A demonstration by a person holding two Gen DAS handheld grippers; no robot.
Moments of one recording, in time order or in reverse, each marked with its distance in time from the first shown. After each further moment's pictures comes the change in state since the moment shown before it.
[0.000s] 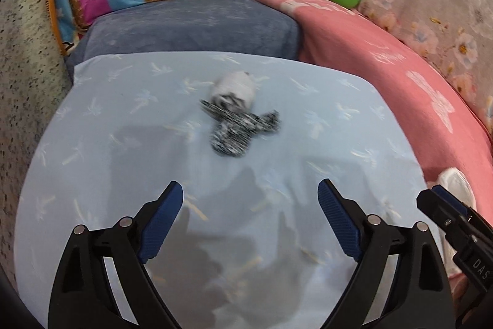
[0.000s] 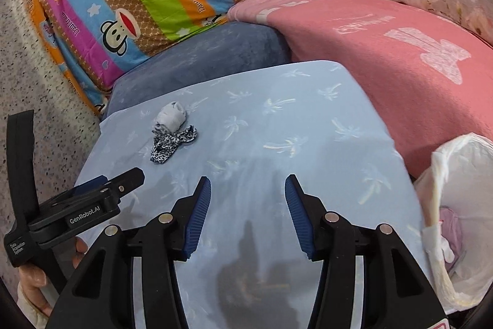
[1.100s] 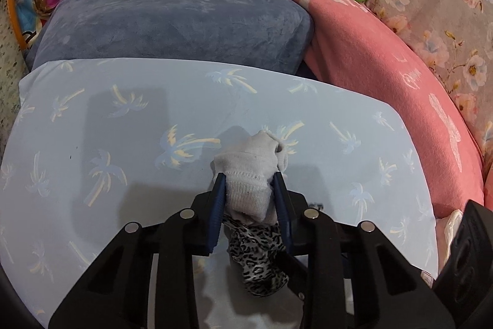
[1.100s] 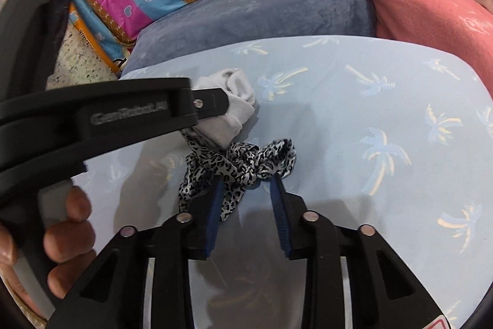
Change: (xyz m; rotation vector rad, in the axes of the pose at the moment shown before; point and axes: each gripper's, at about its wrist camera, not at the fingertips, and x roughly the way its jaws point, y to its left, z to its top) left arm 0.090 0.036 0.077 -0.044 0.129 -0.136; right arm 0.171 0.098 0.040 -0.106 0.195 0.133
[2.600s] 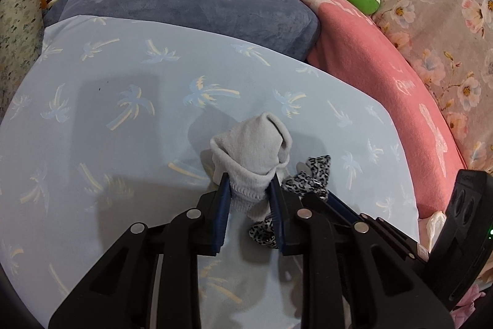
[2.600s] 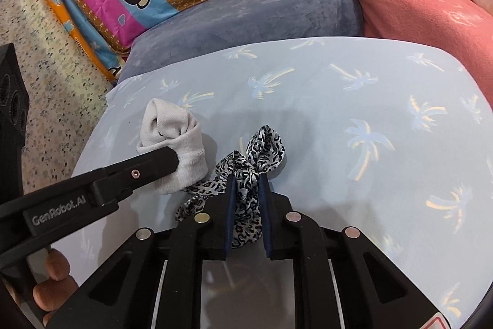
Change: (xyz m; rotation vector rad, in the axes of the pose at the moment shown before) left arm -0.029 0.016 -0.039 -0.115 0.000 -0.049; right arm -0.027 -0.010 -0.015 0.027 -0.051 -0.030
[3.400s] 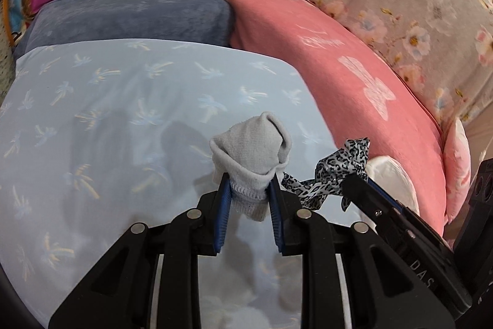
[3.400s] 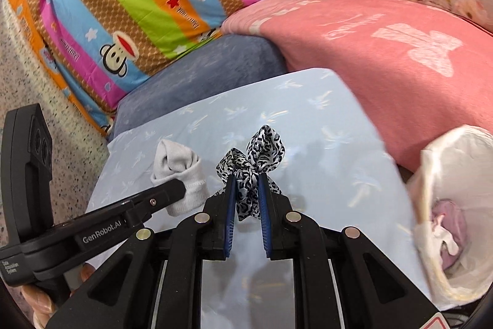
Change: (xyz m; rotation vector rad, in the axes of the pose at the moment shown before) left arm -0.044 -0.137 -0.070 0.193 -0.002 -0.109; right arm -0.199 -0.104 -0.070 0.193 -0.218 -0.084
